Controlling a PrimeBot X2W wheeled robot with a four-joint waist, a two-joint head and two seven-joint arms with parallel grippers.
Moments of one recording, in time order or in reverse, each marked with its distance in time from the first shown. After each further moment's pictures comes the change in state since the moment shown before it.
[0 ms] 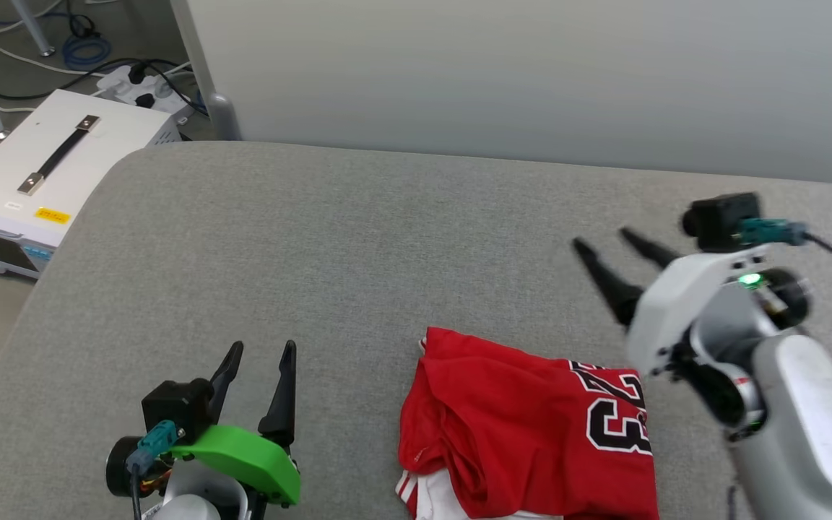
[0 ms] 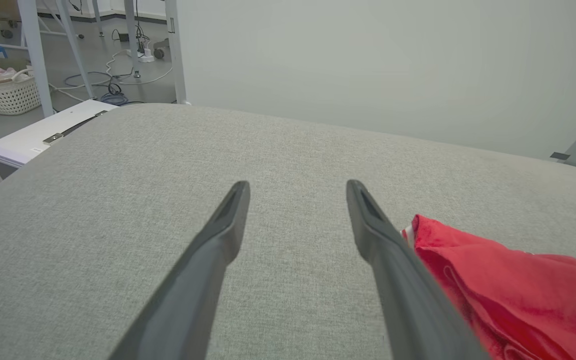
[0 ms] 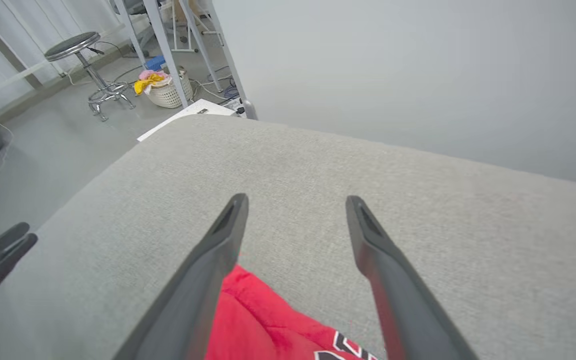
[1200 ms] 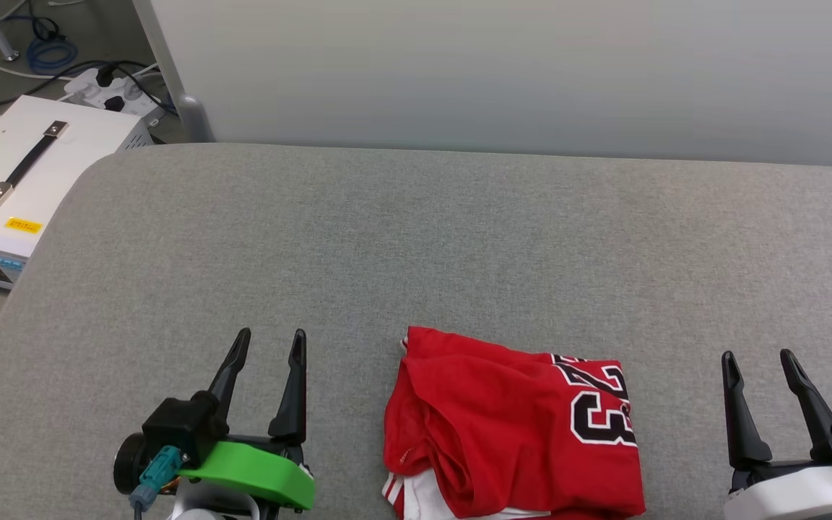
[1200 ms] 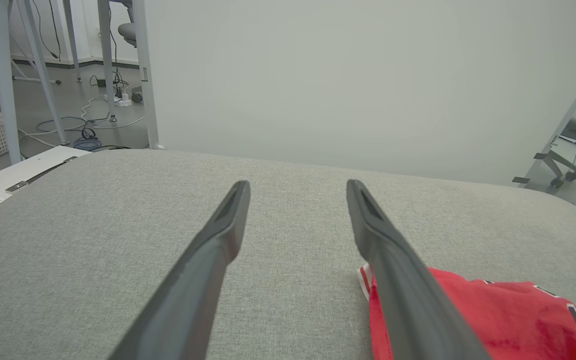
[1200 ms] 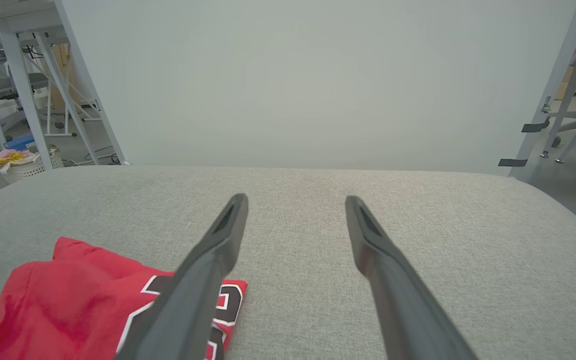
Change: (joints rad) left arm 0.117 -0.279 0.346 -0.068 0.377 -0.262 -0.001; right arm 0.499 0.023 -0.263 -0.133 -0.257 0.001 -0.648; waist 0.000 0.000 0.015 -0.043
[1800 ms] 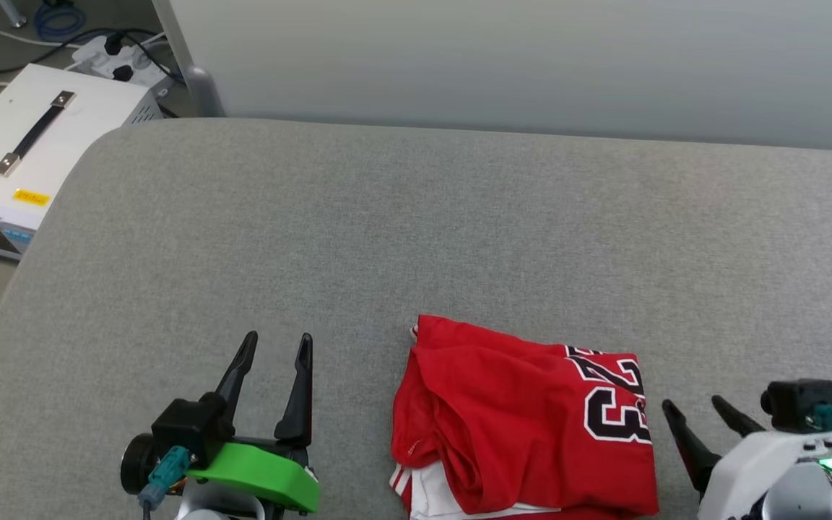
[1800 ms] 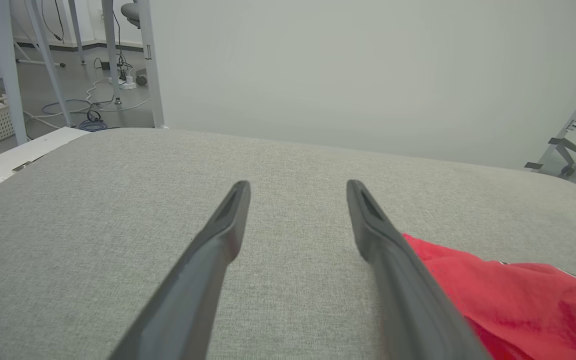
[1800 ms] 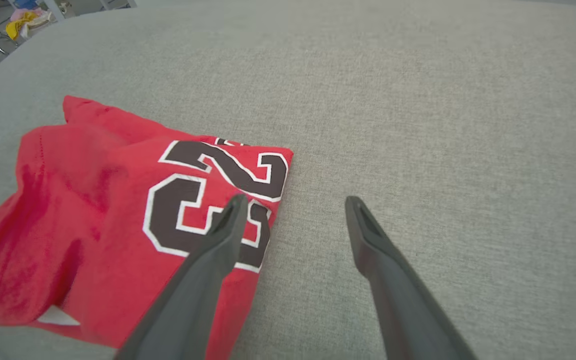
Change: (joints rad) left arm -0.002 -0.044 0.038 0.030 0.051 -0.046 0.000; right arm -0.034 -0.076 0.106 -0.006 0.146 0.000 0.516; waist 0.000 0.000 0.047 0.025
